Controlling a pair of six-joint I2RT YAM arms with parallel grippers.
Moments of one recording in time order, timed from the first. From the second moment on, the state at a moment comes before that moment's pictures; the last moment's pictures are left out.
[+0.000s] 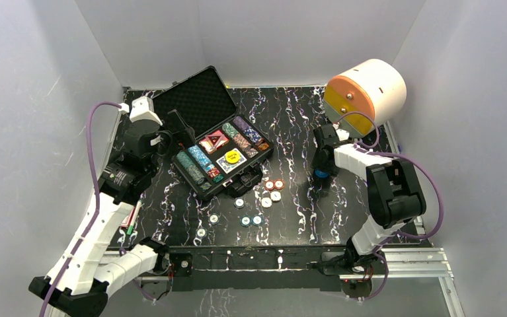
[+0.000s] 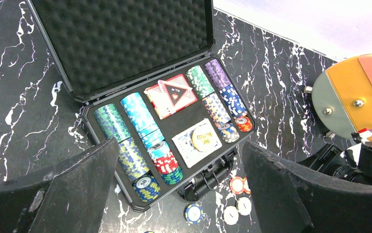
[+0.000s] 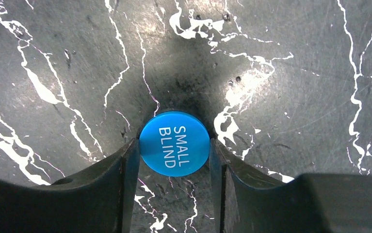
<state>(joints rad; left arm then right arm) -0.44 0.92 1.17 -0.66 -0.35 -0.56 0.31 1.65 0.93 -0.44 0.31 0.64</state>
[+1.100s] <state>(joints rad) -0.44 0.92 1.17 -0.66 -0.36 -0.56 0.78 1.79 1.56 -0.49 0.27 0.57</state>
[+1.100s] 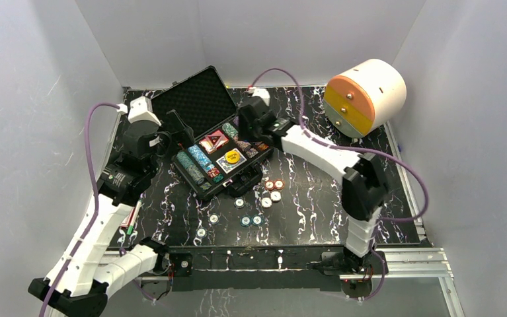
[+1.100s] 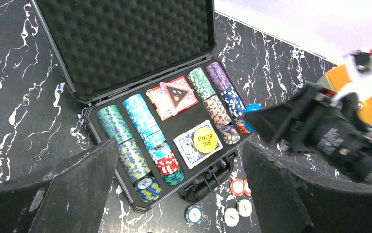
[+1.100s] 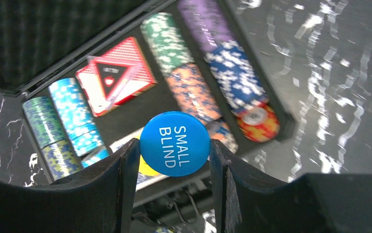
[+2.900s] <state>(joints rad) -0.44 0.88 1.15 -0.69 -0.46 -0.53 0.89 2.43 2.26 -0.57 0.19 0.36</state>
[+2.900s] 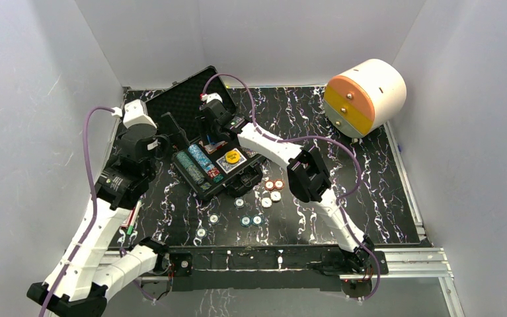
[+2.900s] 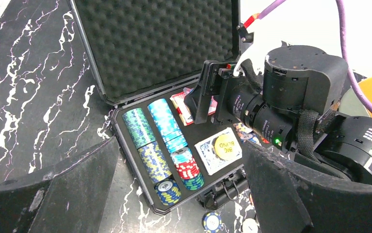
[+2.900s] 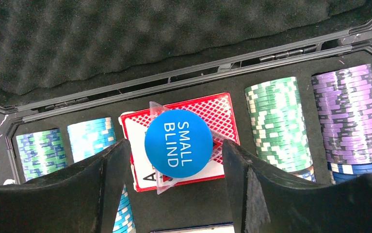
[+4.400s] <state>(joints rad) -0.44 0.88 1.04 -0.68 -0.19 -0.74 0.85 1.58 1.02 -0.64 0.17 0.79</state>
